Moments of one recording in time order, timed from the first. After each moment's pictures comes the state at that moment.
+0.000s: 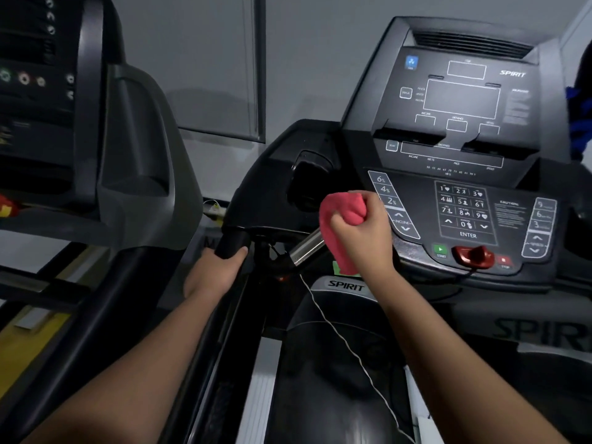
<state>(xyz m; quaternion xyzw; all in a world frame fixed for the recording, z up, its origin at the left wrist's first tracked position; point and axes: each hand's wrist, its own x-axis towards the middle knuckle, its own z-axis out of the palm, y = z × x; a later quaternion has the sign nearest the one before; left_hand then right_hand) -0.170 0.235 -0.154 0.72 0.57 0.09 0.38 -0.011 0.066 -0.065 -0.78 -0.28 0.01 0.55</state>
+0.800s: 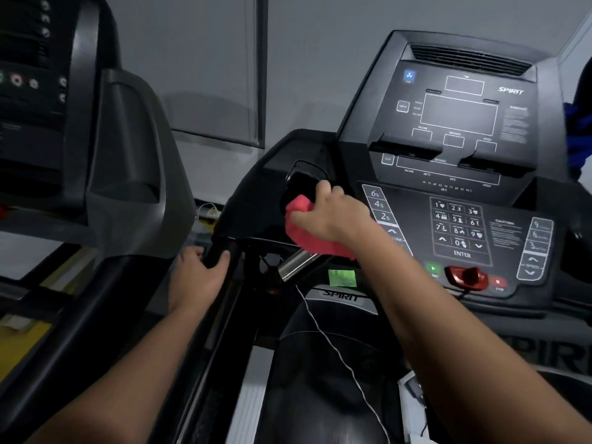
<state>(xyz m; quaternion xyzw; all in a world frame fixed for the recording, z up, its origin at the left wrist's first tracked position) -0.167 0.225 -0.143 0.71 0.57 0.22 0.34 0.011 0.117 -0.010 -0.91 -0.41 0.08 0.08</state>
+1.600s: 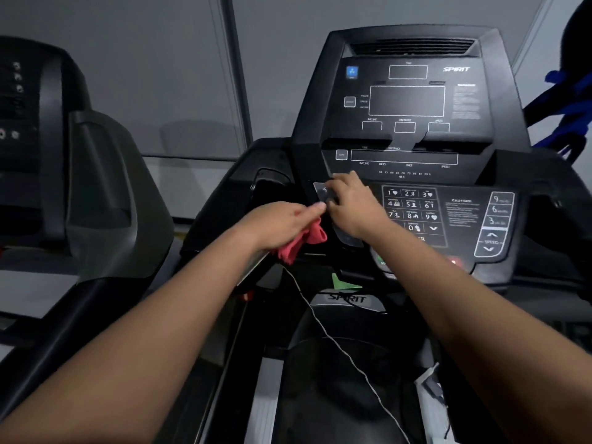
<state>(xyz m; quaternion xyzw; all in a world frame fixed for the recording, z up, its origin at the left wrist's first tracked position) -0.022 0.129 -0.009 0.94 0.23 0.02 0.24 0.126 0.045 -0.047 -0.85 -0.46 0.01 0.27</state>
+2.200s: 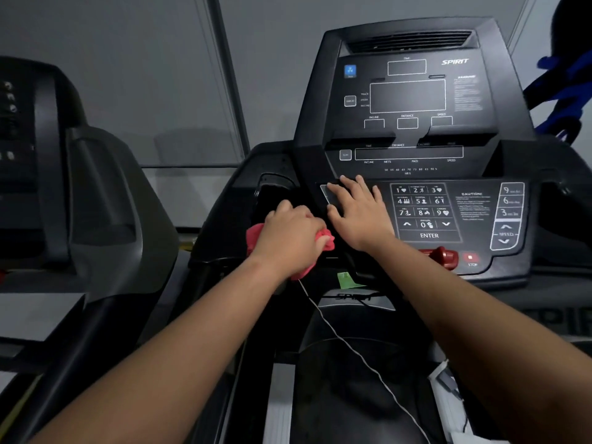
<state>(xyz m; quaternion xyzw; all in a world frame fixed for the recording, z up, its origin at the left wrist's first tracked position) -0.027 0.126 -0.033 0.98 0.17 0.10 0.00 0.122 0.053 -0.077 -0.87 -0.43 -0.08 0.22</state>
